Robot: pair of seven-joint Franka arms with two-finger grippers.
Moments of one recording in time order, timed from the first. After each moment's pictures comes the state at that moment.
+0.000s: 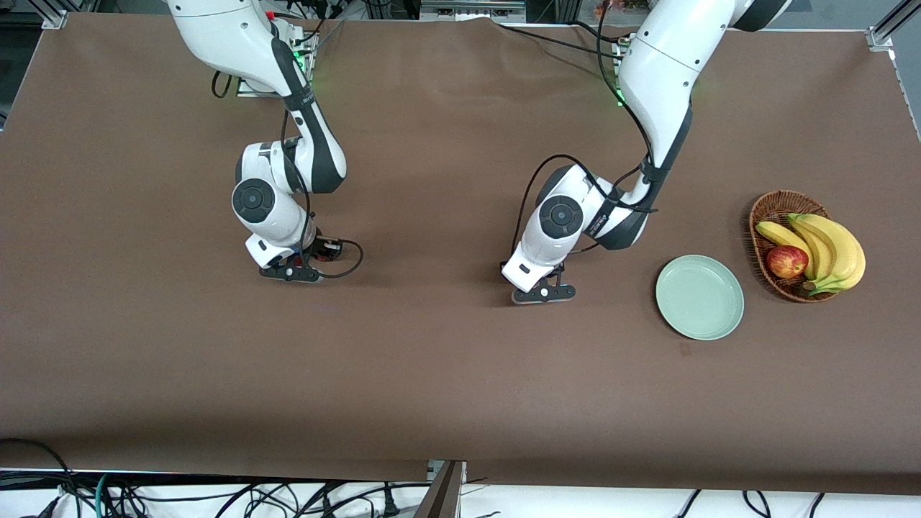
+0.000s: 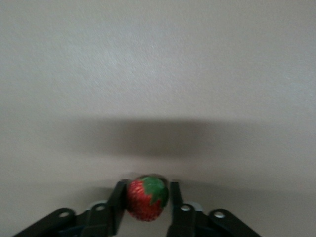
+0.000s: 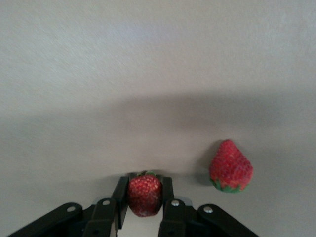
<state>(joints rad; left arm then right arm) -0.46 0.73 -0.11 -1.68 0.06 2.43 -0.68 0.72 0.52 -0.36 -2.06 0.34 2.48 0.23</state>
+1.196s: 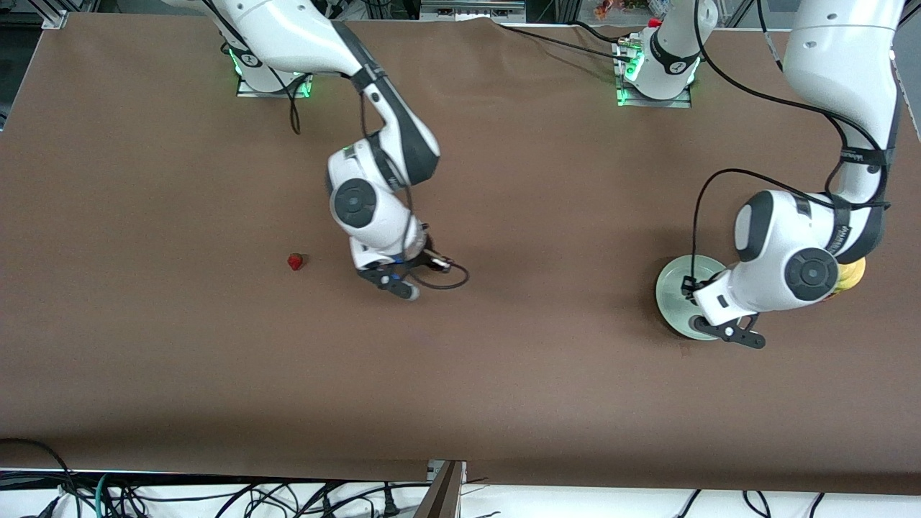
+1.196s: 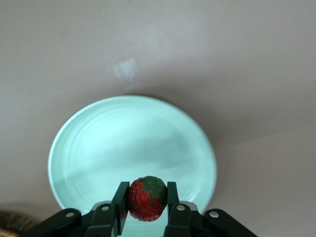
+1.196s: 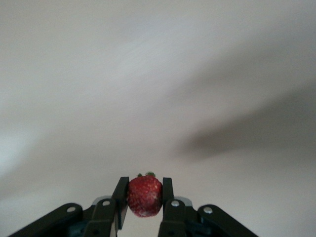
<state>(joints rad) 0.05 0.58 -0.08 -1.67 0.09 2.06 0.26 0.75 0.77 -0.09 -1.40 0.42 2.34 0.96</state>
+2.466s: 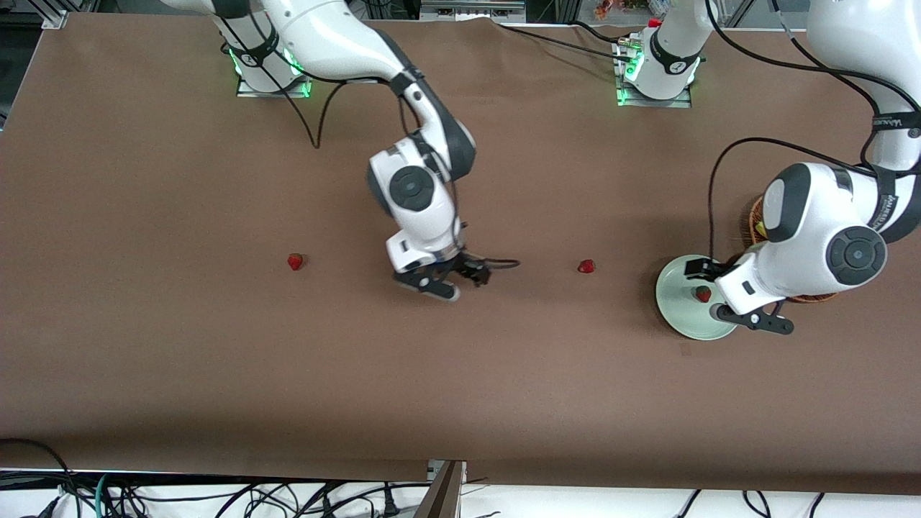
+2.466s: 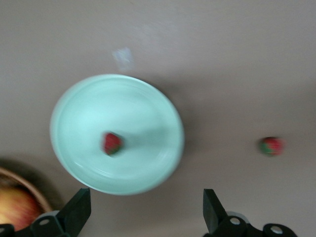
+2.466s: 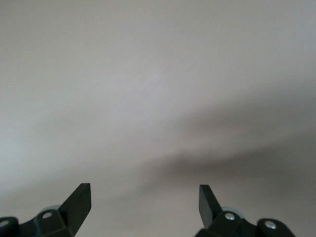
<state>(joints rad) 0.06 0.45 -0.17 -1.64 0.04 1.87 0.01 0.86 0.83 -0.30 -1.28 0.33 2.20 0.81</state>
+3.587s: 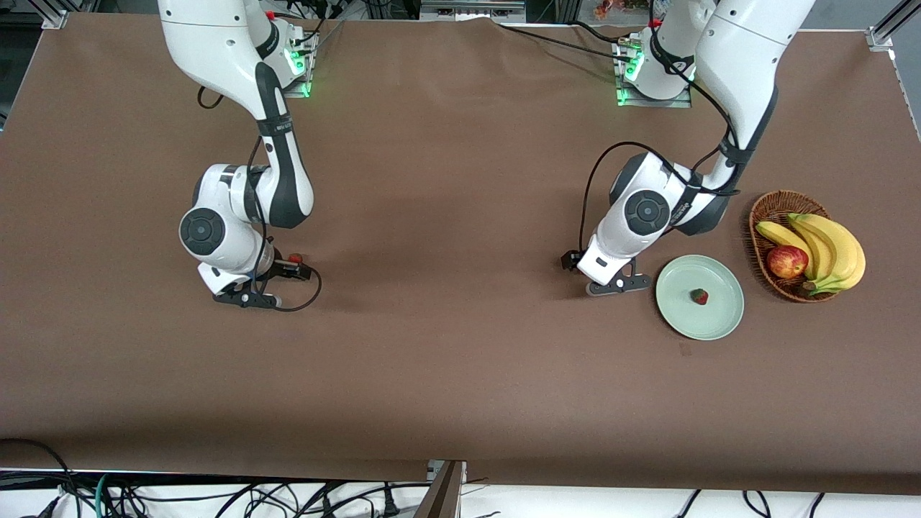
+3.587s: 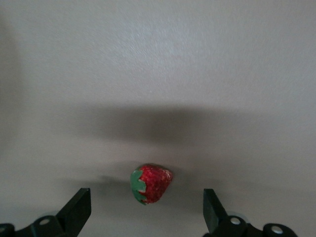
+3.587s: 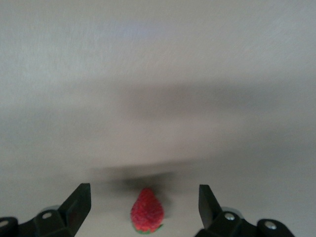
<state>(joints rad) -0.14 0.54 -0.25 -1.99 0.16 2.43 -0.62 0.80 0.62 -0.60 -1.93 0.47 2.31 0.06</state>
